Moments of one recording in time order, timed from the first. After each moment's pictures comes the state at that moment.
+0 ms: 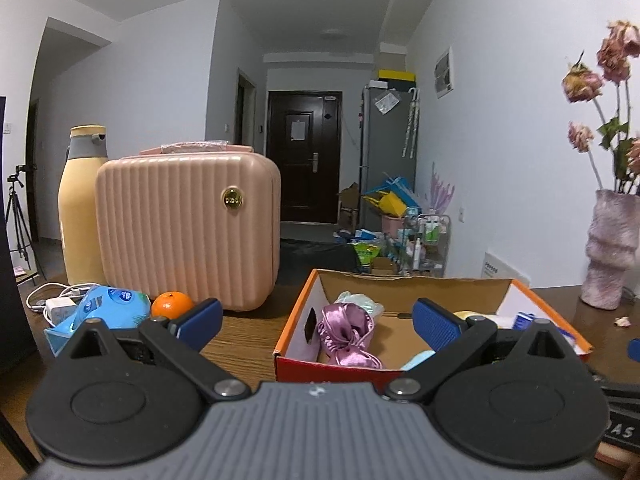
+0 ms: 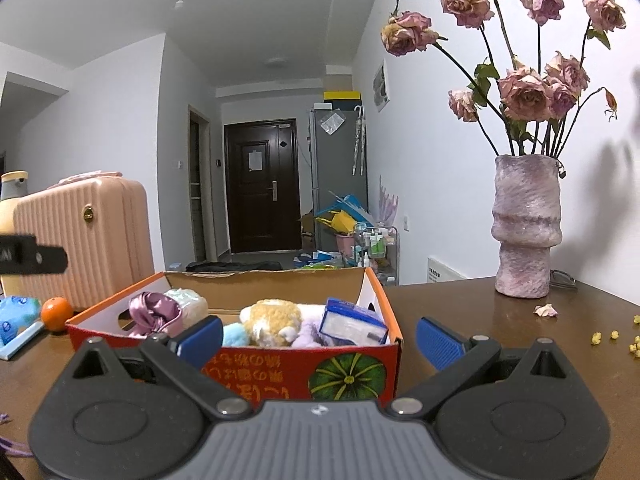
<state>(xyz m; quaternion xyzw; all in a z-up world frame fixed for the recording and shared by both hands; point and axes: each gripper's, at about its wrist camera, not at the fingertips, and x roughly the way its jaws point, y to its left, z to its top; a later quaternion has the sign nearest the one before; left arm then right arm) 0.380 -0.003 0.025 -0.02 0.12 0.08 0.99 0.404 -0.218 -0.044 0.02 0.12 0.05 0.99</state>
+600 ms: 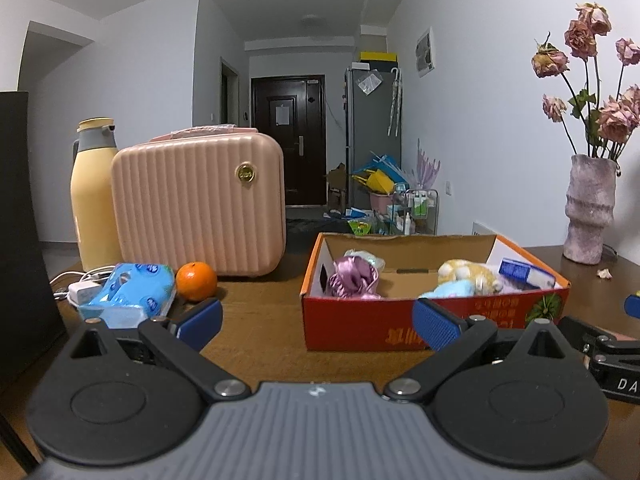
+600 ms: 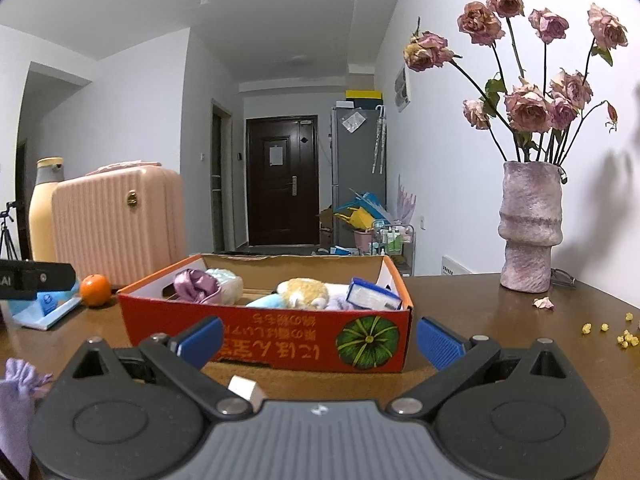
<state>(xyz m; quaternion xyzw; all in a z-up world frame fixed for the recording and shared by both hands) 0.321 0.013 0.012 0.00 0.15 0.06 0.99 0.341 -0.211 -0.041 0.01 0.13 0.08 0.99</state>
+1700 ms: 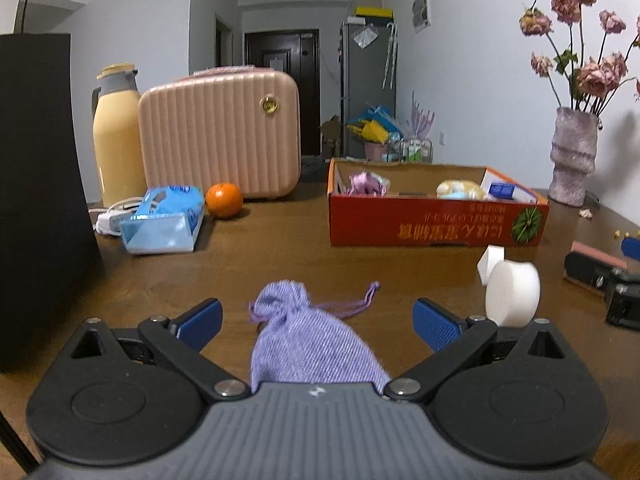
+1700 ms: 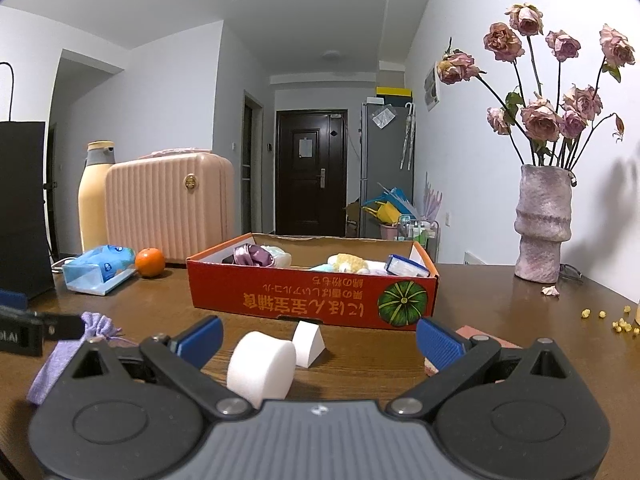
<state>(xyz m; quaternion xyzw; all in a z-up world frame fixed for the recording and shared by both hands) 0.238 0.044 -0.018 0.00 0.23 0.05 0.97 0.260 -0.195 -0.041 -0.01 0.14 0.12 0.98</state>
